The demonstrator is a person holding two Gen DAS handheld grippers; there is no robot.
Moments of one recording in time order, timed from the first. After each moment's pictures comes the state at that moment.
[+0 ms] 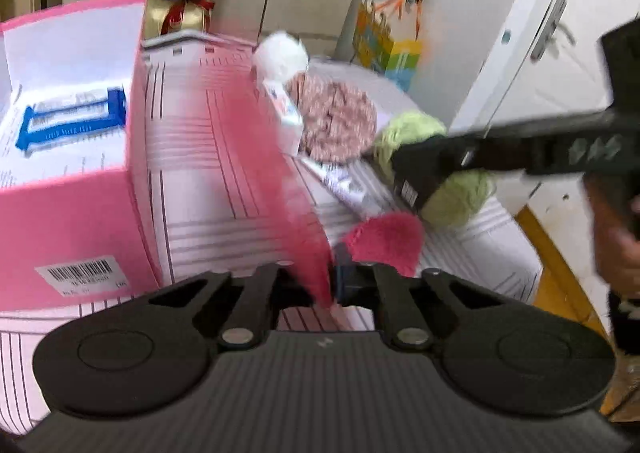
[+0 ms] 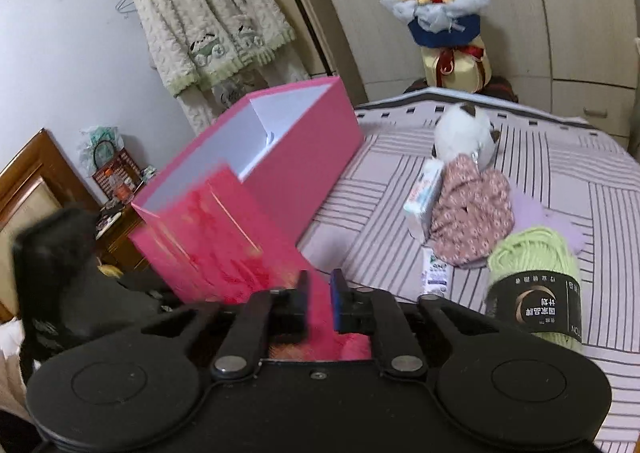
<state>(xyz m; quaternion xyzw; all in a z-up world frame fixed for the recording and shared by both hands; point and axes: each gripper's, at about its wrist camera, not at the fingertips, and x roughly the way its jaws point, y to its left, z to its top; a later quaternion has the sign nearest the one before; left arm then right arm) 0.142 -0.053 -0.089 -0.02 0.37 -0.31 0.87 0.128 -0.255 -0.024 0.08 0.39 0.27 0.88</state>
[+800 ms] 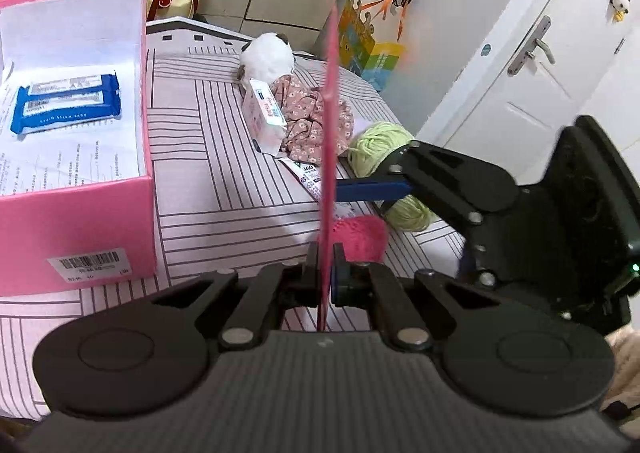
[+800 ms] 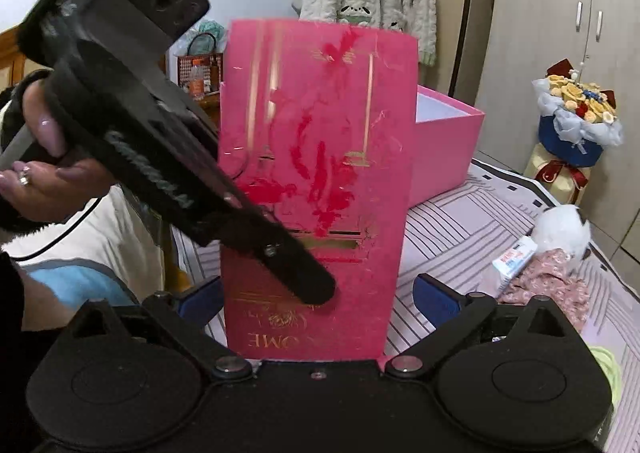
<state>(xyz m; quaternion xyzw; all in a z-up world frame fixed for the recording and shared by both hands) 0.145 -0.031 -0.067 -0.06 0.41 -0.35 0.84 0.093 -0.188 -0.057 -0.17 0.27 0.40 0.86</state>
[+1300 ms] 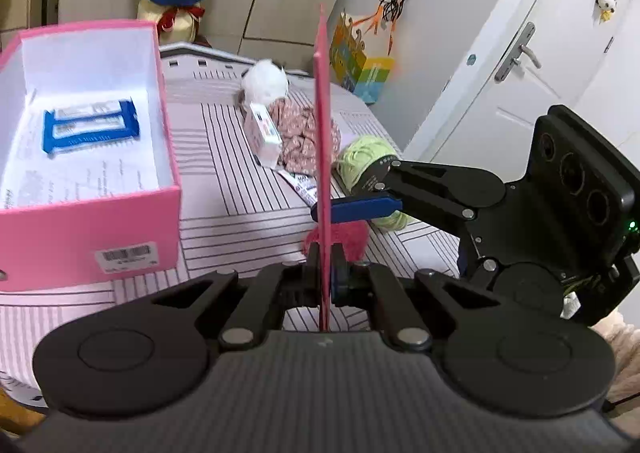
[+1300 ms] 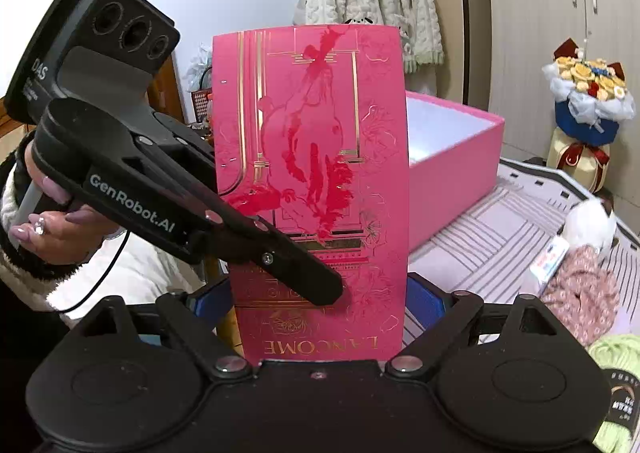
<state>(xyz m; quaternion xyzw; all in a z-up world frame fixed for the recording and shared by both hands) 0.110 -0.001 -0.029 -0.06 0.39 -0.35 0.85 0.077 -0.174 -0.022 -0.09 0.29 0.42 0.86</state>
